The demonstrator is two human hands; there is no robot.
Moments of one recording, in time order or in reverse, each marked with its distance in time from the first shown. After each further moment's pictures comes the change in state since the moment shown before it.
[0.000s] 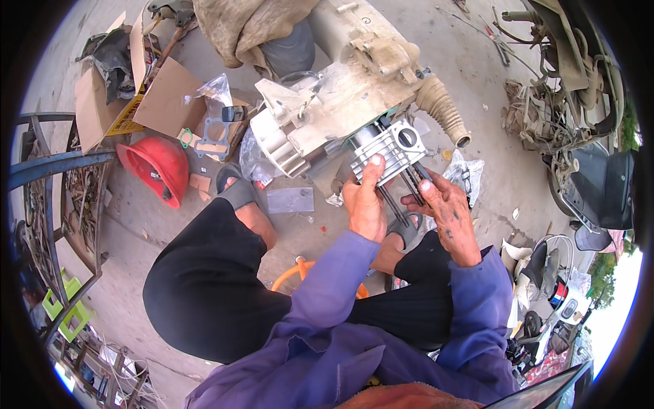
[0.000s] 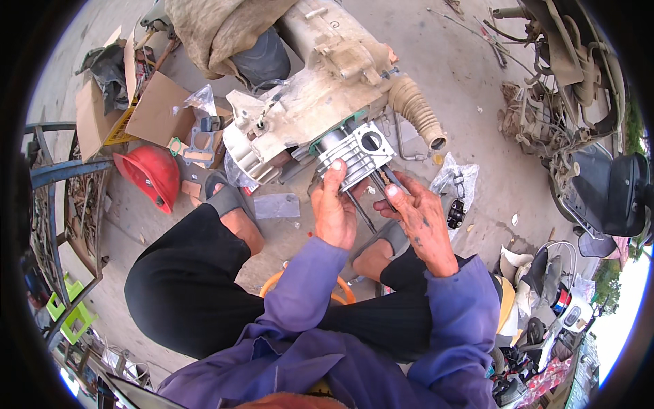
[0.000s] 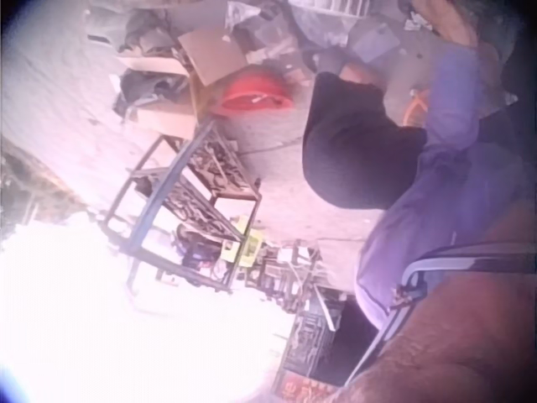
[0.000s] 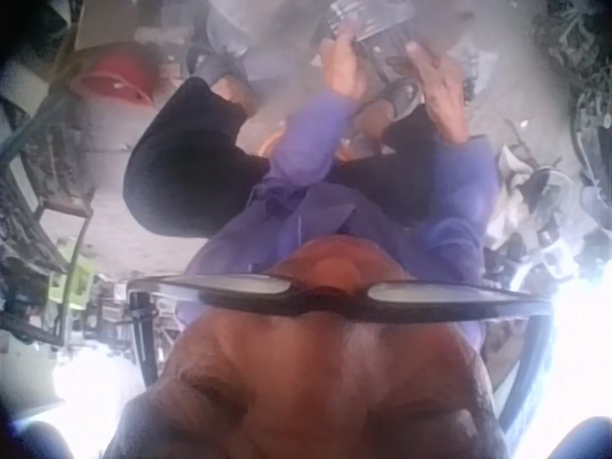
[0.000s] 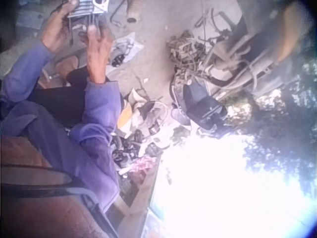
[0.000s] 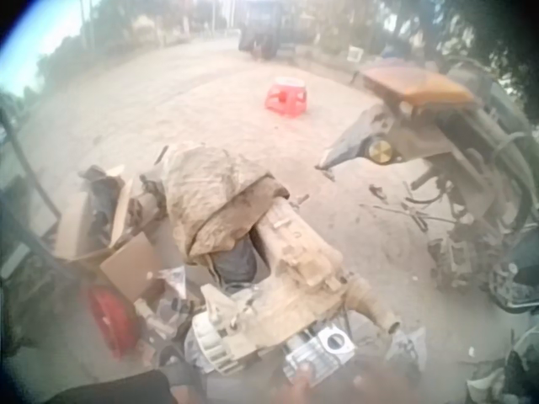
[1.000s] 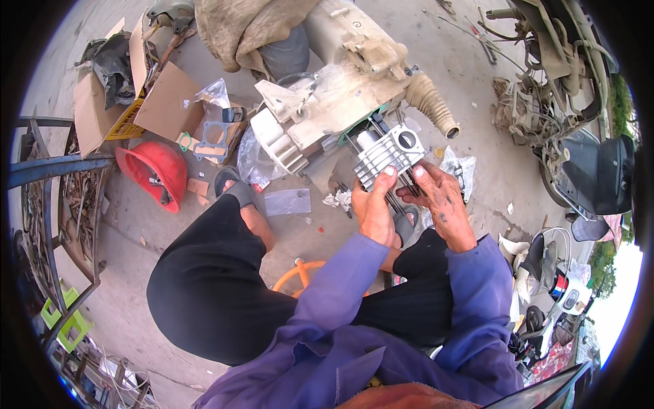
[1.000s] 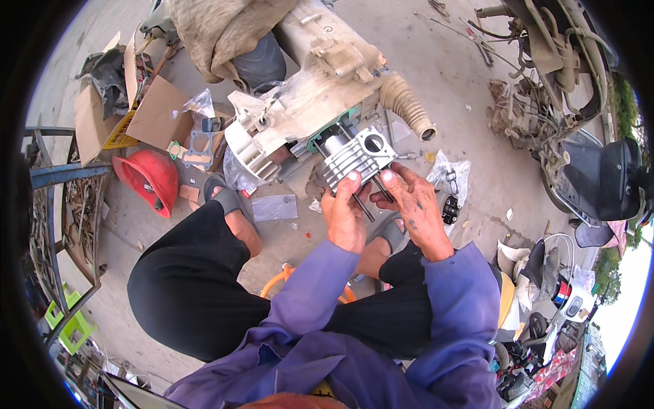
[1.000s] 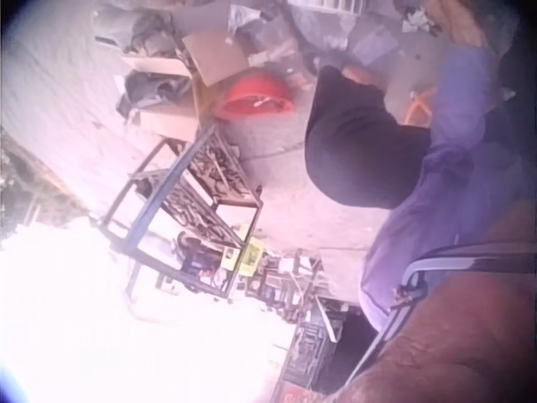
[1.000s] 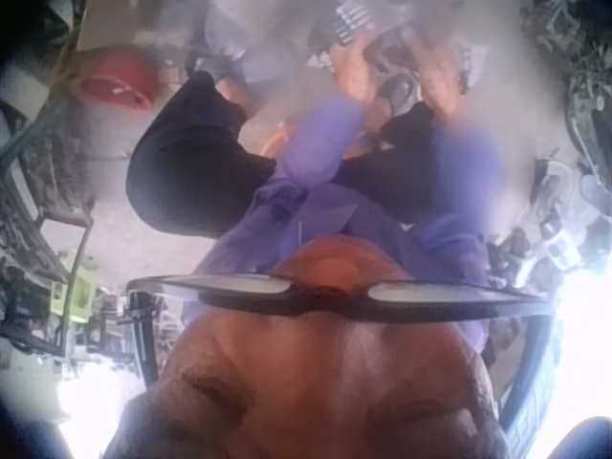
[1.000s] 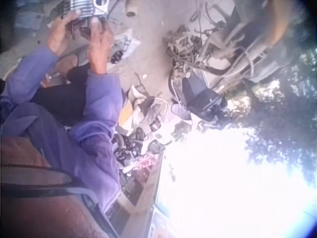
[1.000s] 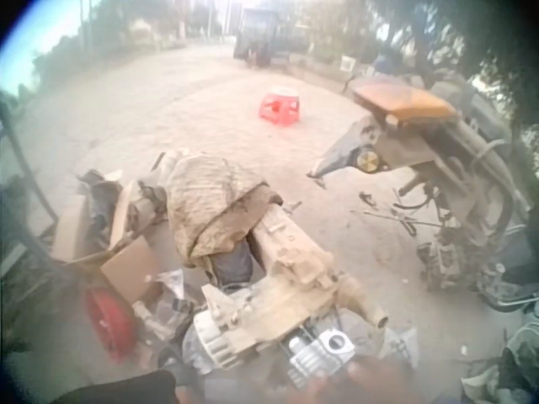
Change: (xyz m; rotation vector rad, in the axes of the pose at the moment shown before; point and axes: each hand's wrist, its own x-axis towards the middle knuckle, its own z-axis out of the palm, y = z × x) left_hand -0.022 -0.018 0.000 -0.001 0.011 0.030; right_hand 0.004 0.006 0.004 0.027 0.064 -0.005
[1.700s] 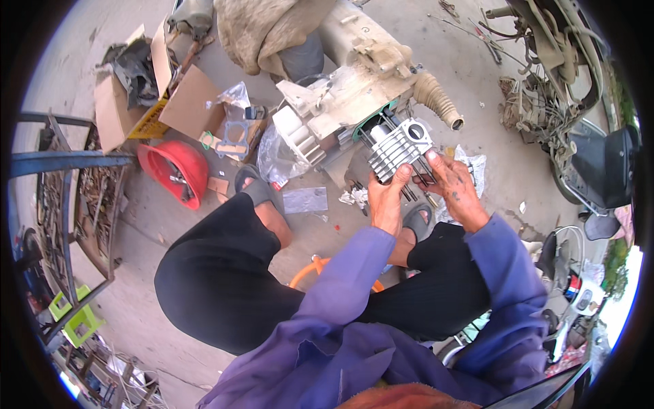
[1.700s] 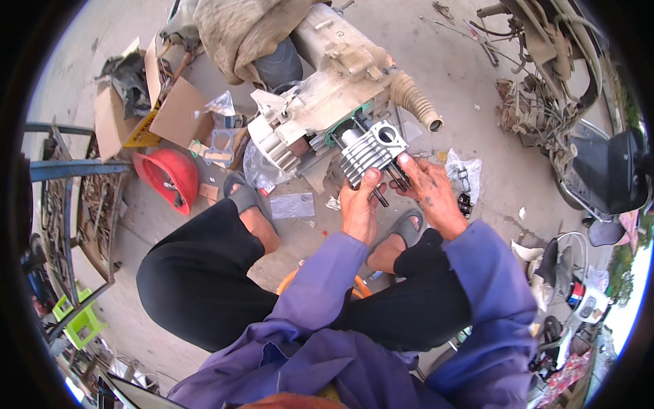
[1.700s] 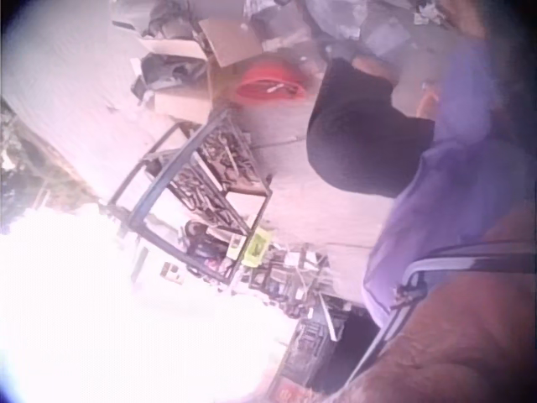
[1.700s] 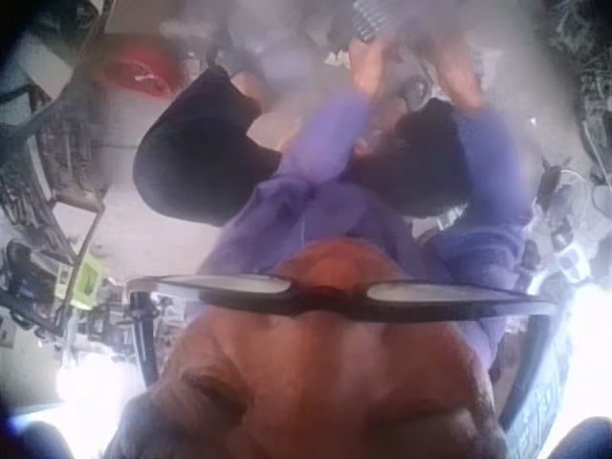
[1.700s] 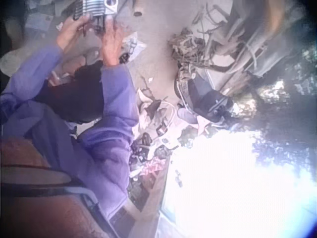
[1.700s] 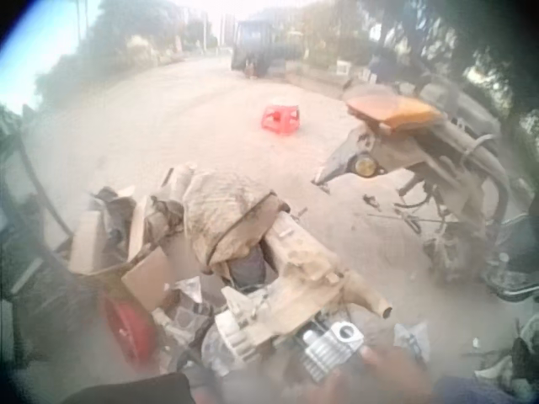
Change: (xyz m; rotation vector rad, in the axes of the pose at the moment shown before) left_hand 0.001 -0.007 -0.018 0.161 -0.181 -0.004; right_hand 0.002 0.003 -0.014 -0.021 -0.046 -0.011
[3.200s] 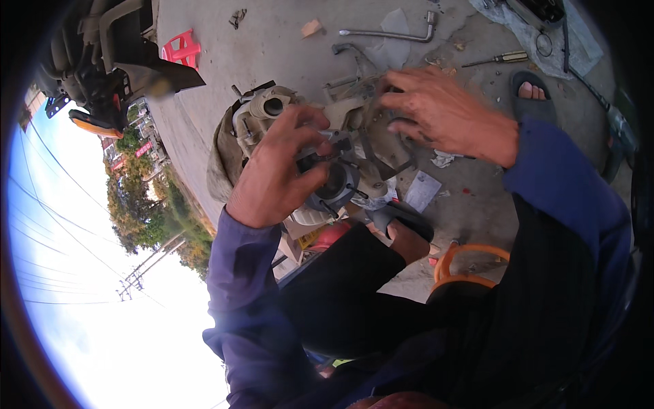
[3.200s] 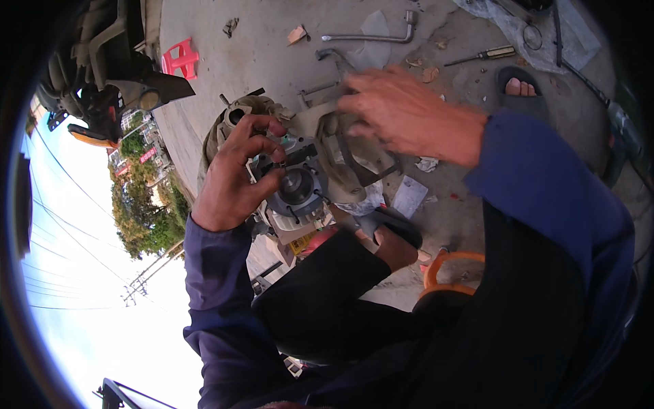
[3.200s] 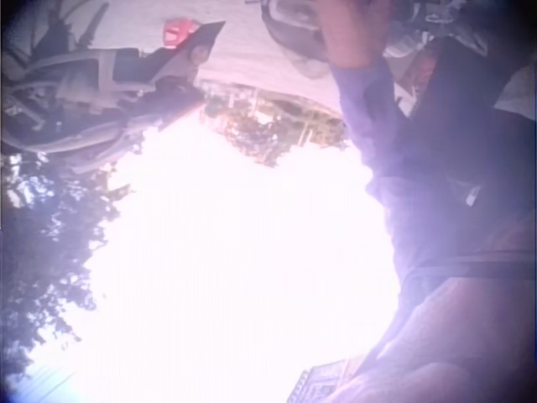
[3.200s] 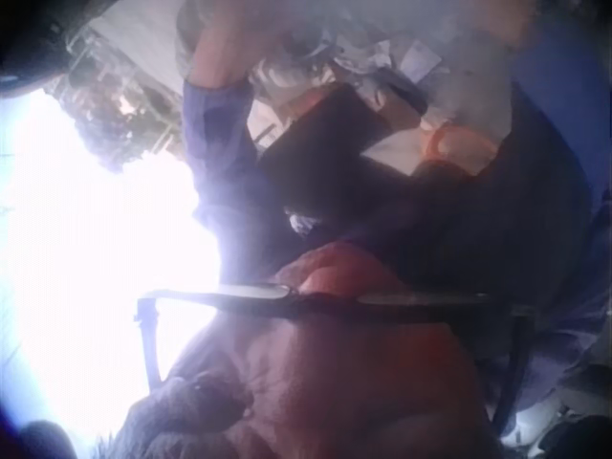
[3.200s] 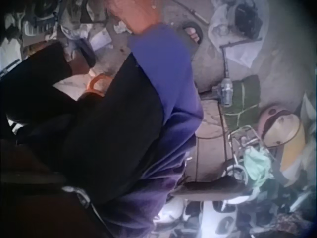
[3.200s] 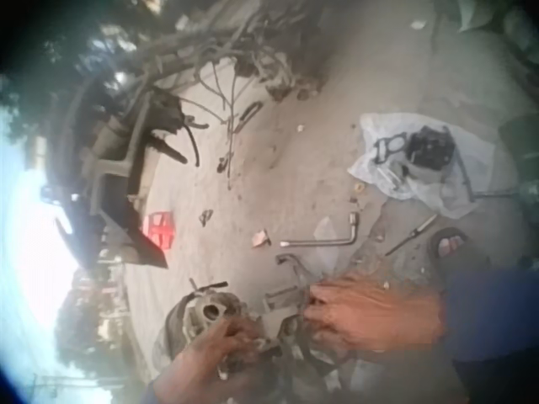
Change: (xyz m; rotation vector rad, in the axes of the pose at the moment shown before) left_hand 0.036 0.054 0.177 2.513 -1.479 0.171; right_hand 0.053 0.184 -0.032 -0.222 0.621 -0.967
